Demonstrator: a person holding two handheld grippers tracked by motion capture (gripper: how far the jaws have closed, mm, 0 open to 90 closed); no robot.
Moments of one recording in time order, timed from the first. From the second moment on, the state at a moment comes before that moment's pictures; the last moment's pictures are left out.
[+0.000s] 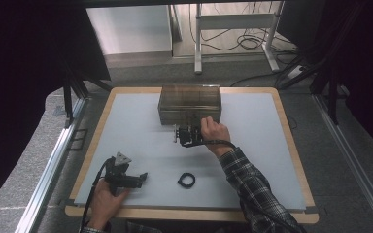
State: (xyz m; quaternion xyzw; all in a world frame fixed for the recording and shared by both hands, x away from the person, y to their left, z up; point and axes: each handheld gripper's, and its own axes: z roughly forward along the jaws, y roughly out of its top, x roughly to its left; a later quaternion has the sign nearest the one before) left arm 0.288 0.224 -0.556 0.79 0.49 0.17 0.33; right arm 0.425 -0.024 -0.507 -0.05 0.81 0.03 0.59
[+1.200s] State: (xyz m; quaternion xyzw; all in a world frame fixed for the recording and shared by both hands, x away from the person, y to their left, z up) left arm 0.288 0.224 -0.556 0.79 0.49 0.17 0.33; right arm 0.411 -0.030 -0.508 -0.07 0.80 0.05 0.59
